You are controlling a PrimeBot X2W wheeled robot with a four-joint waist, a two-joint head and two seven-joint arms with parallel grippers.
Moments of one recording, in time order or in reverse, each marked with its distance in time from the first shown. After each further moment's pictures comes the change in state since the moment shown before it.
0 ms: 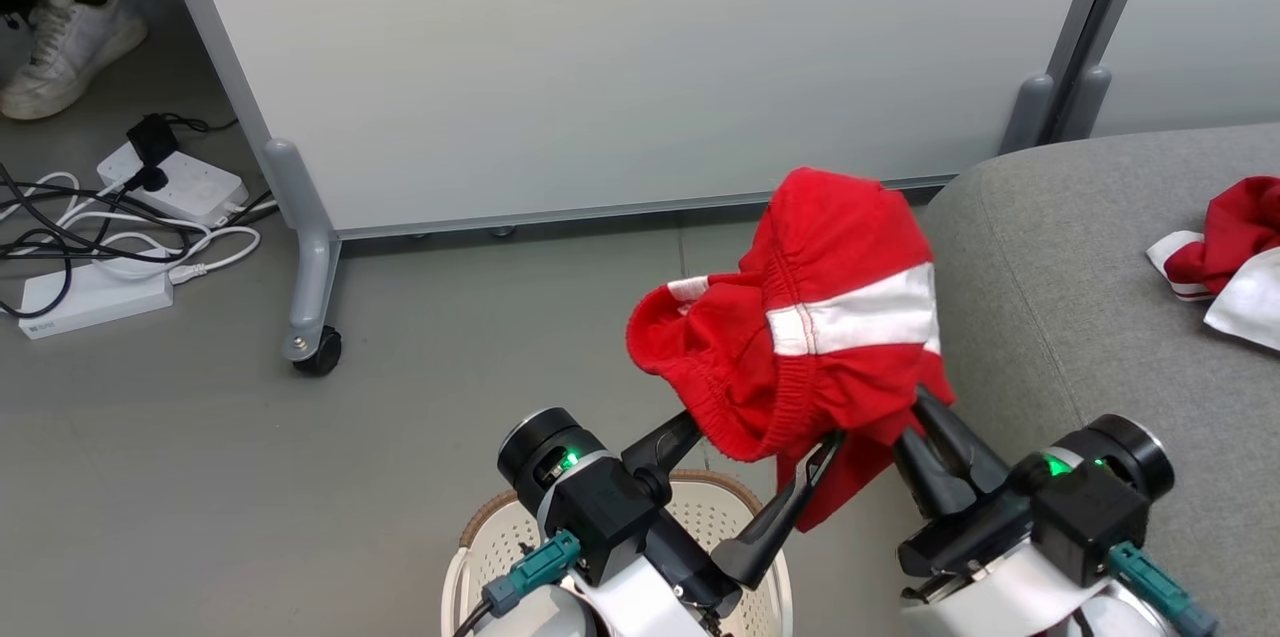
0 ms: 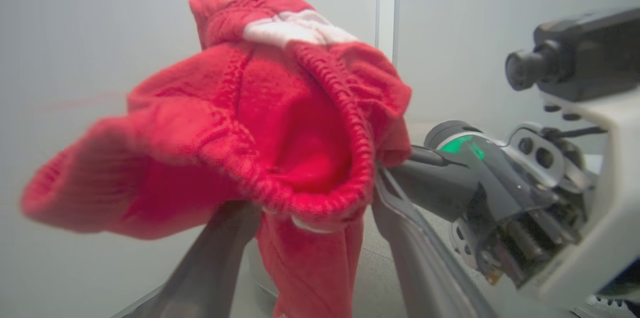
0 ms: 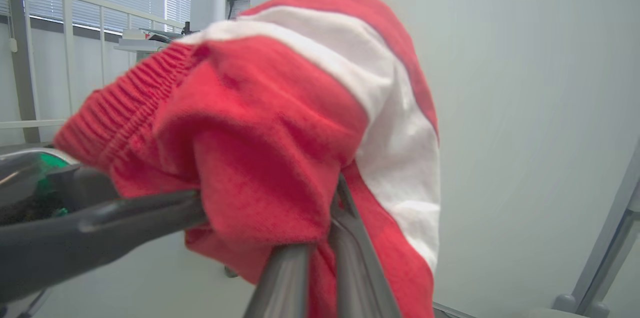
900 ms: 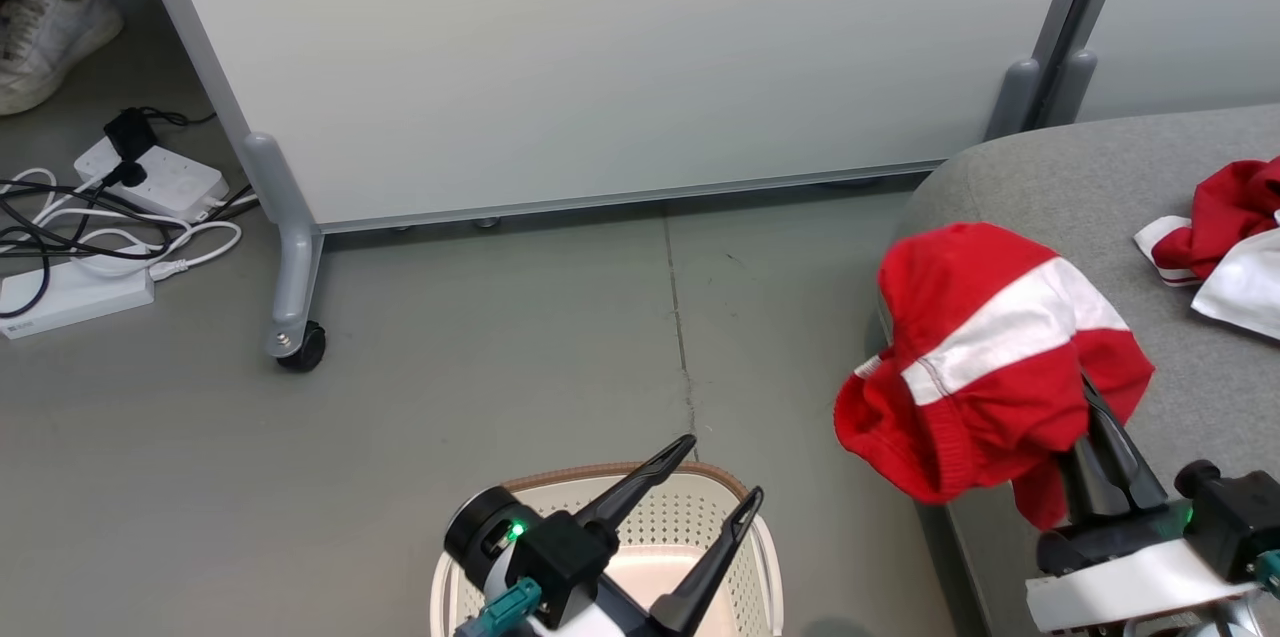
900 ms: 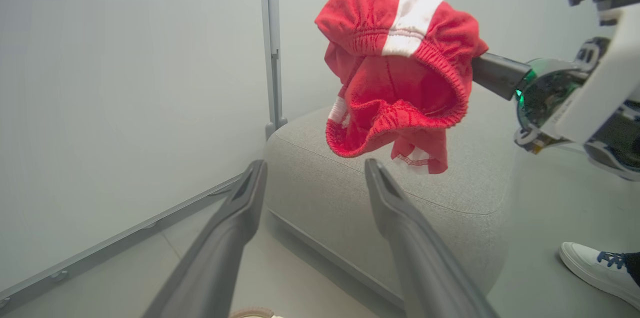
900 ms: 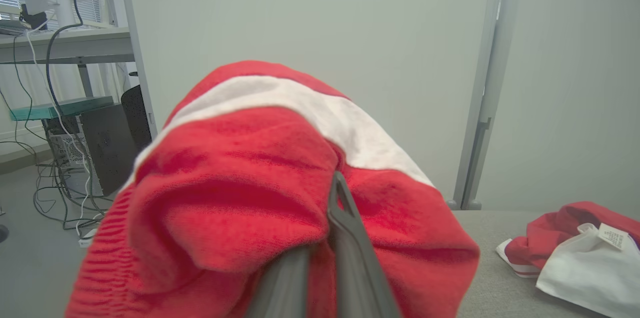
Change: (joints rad) left arm 0.107 0.032 0.043 0.095 0.025 0.000 0.000; right arm 0.102 0.058 -0.318 0.060 0.030 0.000 0.000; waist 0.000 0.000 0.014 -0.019
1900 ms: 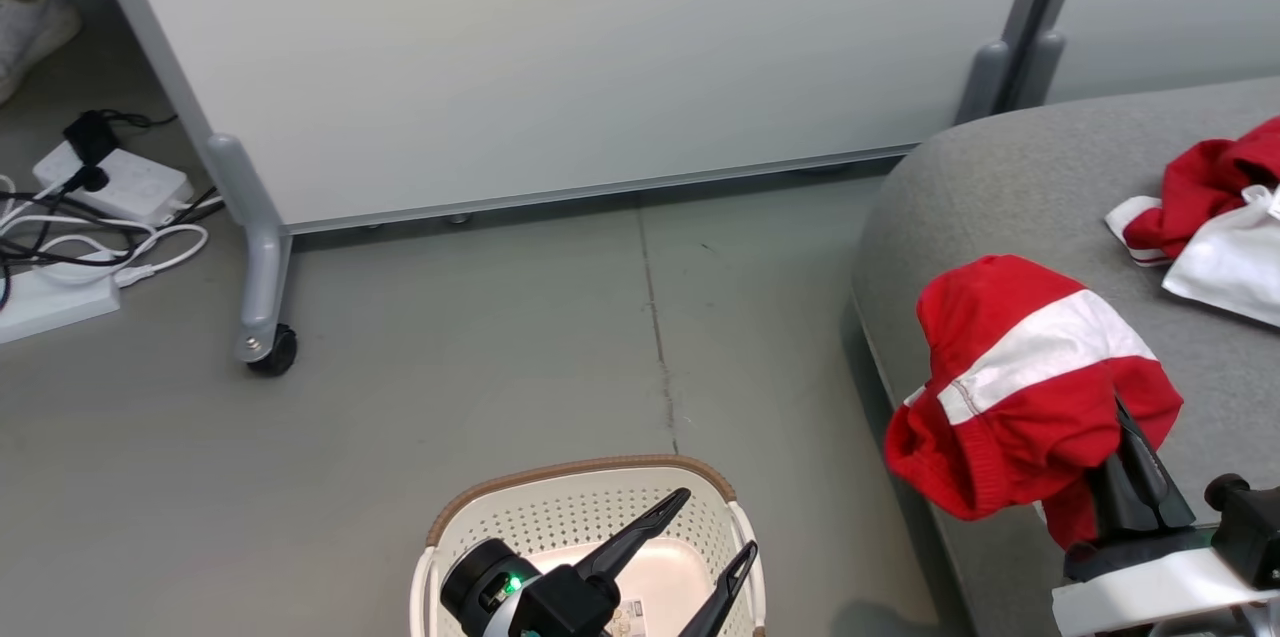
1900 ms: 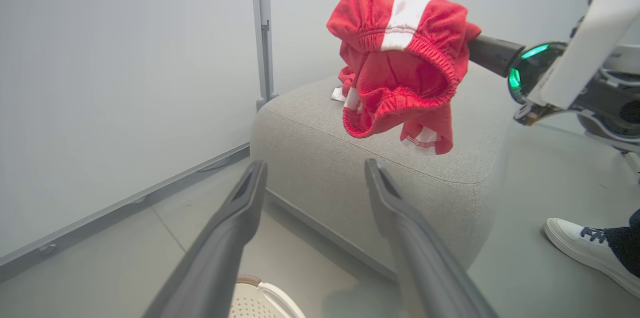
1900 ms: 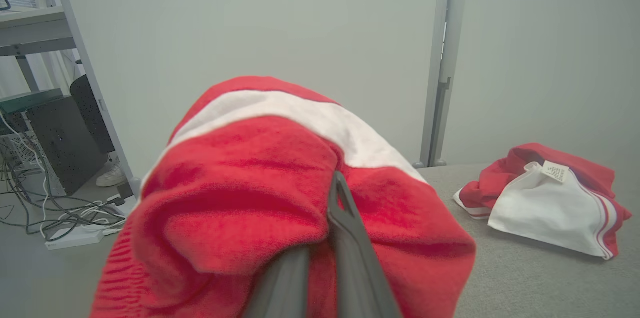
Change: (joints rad) left arm 0.093 -0.001 0.021 -0.006 0.062 0.000 0.000; right arm 0.016 0.005 -0.059 0.081 0.041 0.000 0.000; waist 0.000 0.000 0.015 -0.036
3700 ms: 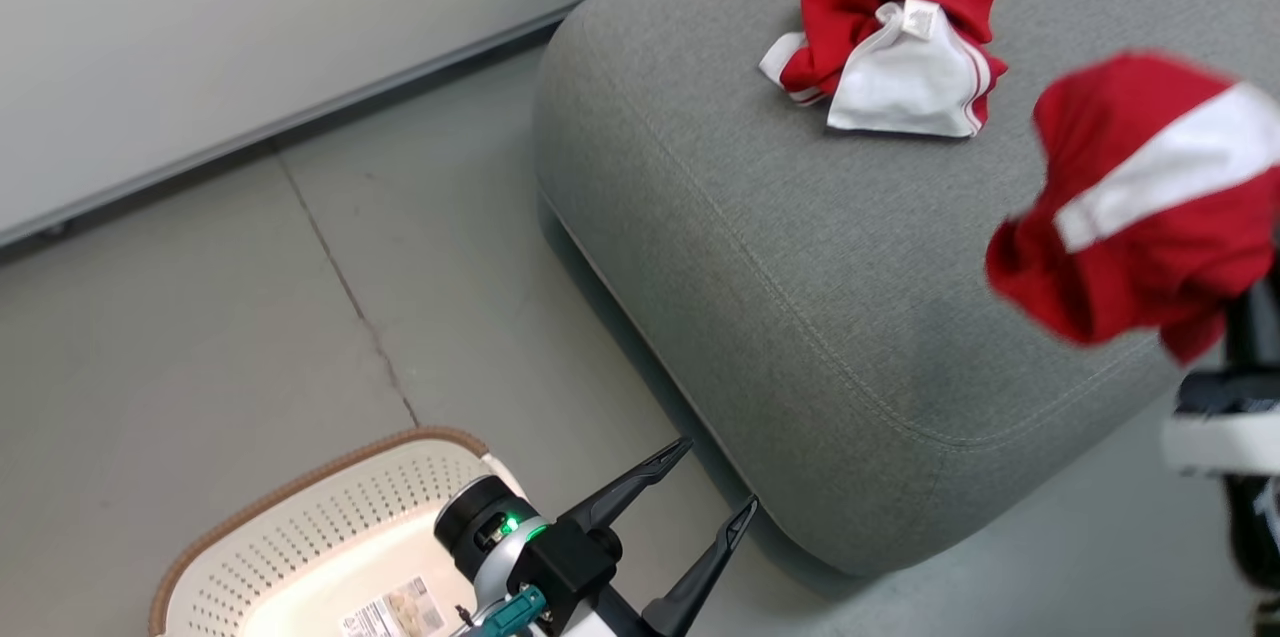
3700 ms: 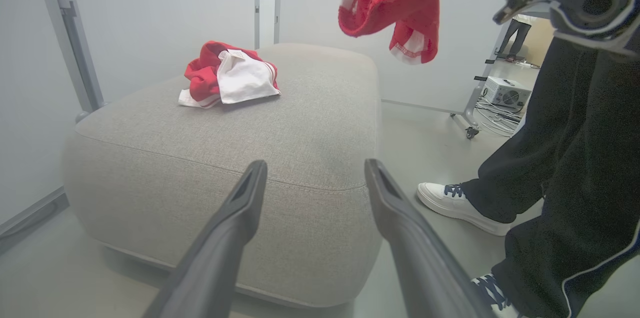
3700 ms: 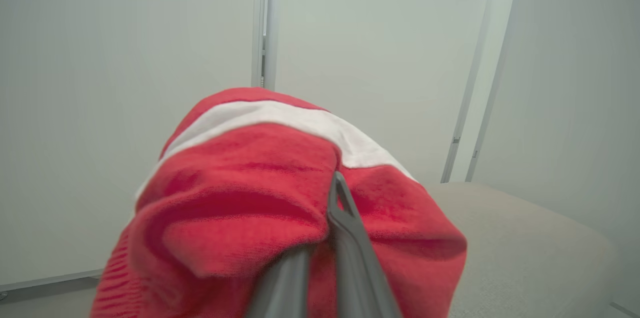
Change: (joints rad) left arm -0.103 0.039 -0.038 -0.011 0.001 0.000 0.000; right arm -0.193 -0.063 -0.111 -0.071 0.009 0.000 0.000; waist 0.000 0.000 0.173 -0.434
